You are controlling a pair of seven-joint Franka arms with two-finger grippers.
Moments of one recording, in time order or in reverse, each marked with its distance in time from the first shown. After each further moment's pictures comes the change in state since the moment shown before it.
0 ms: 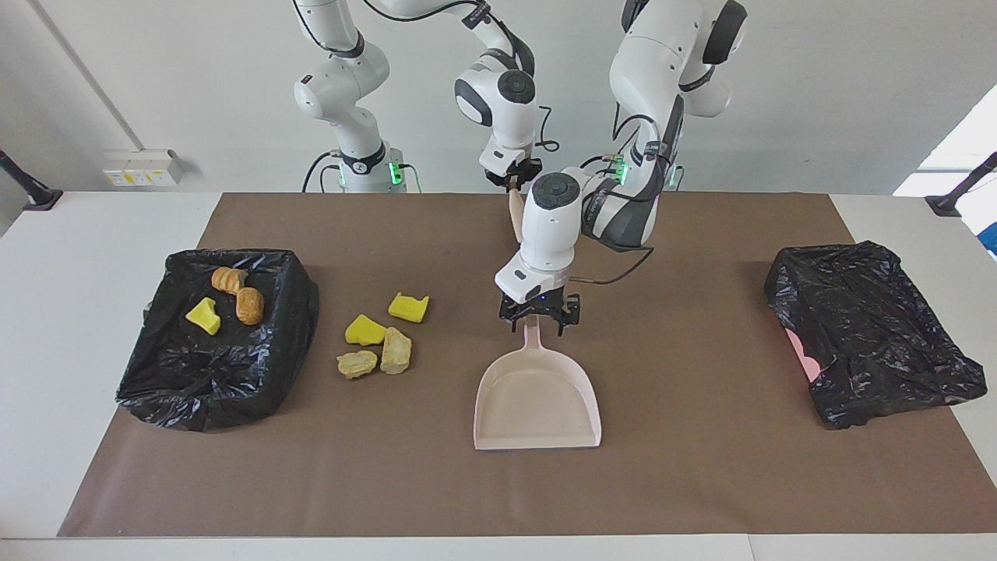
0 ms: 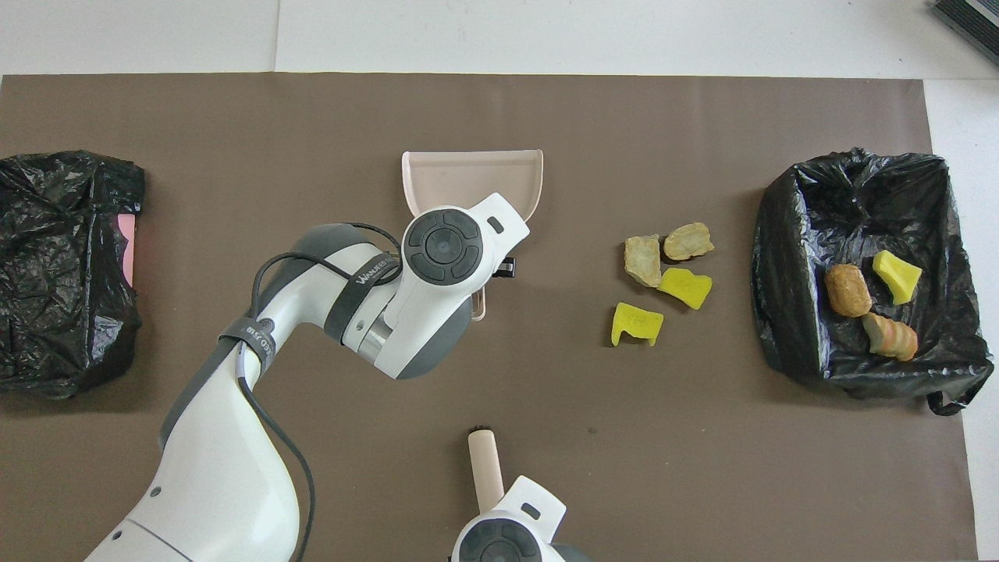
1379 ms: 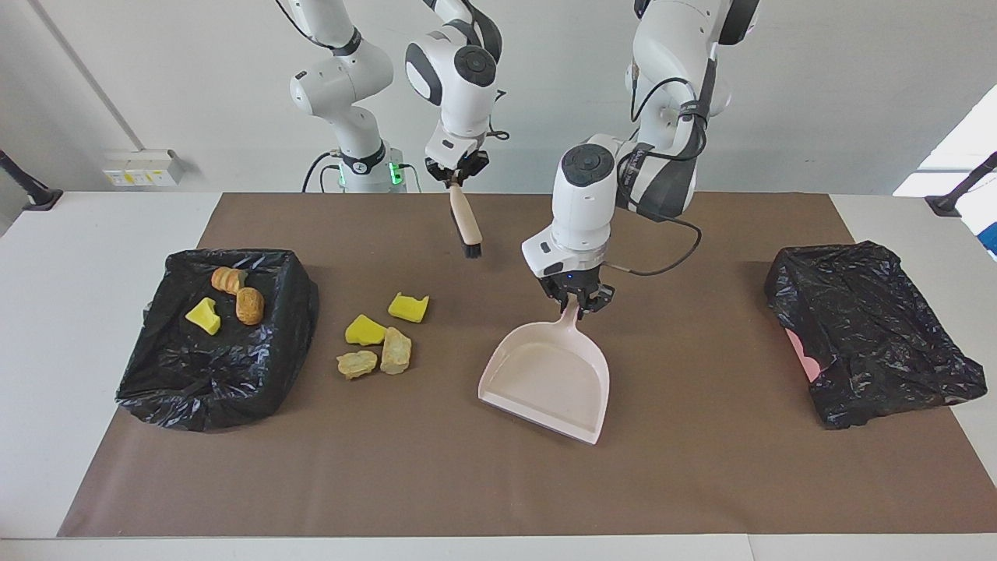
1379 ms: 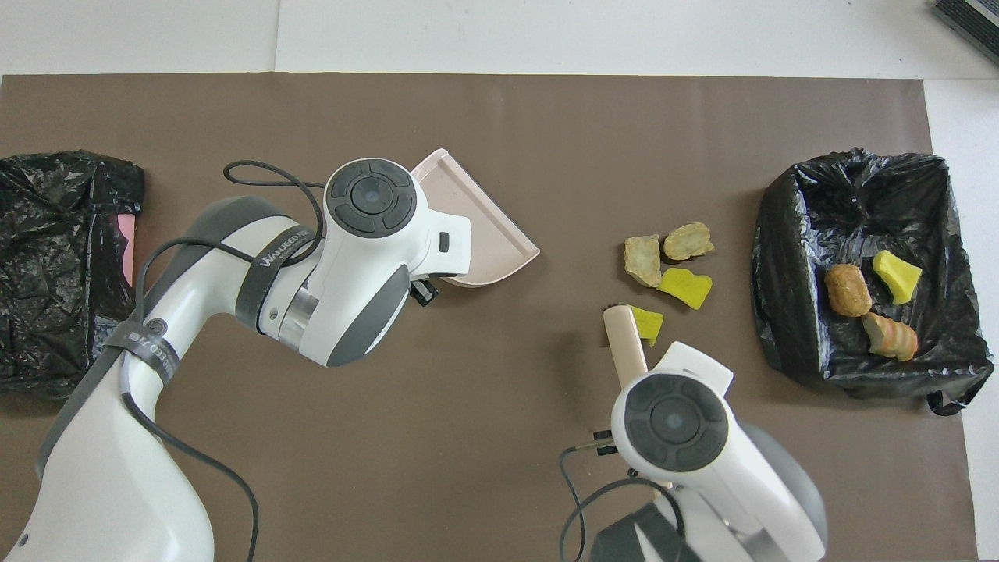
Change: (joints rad) left arm 0.080 -0.116 0.018 0.005 0.006 -0.295 0.899; right arm -0.437 -0.071 -0.010 0.146 -0.387 -0.228 -0.245
